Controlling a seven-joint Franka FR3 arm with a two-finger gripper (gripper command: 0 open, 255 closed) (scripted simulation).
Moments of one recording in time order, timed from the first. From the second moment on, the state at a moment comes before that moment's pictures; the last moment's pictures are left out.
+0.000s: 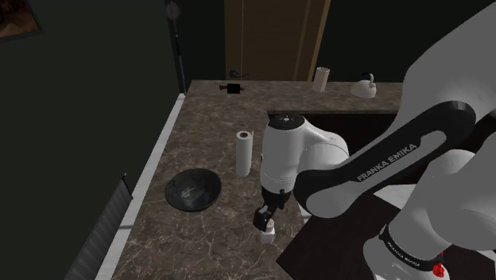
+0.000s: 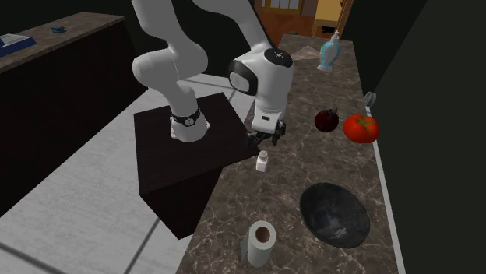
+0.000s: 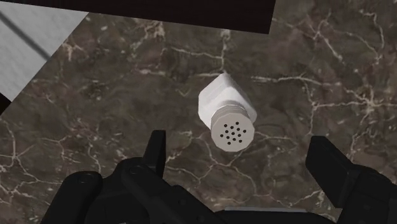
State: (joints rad) arm 0.12 -0.23 0.52 -2.75 0.18 2.52 0.41
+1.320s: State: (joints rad) arm 0.08 -0.08 0.55 -2.77 0.07 2.67 0.49
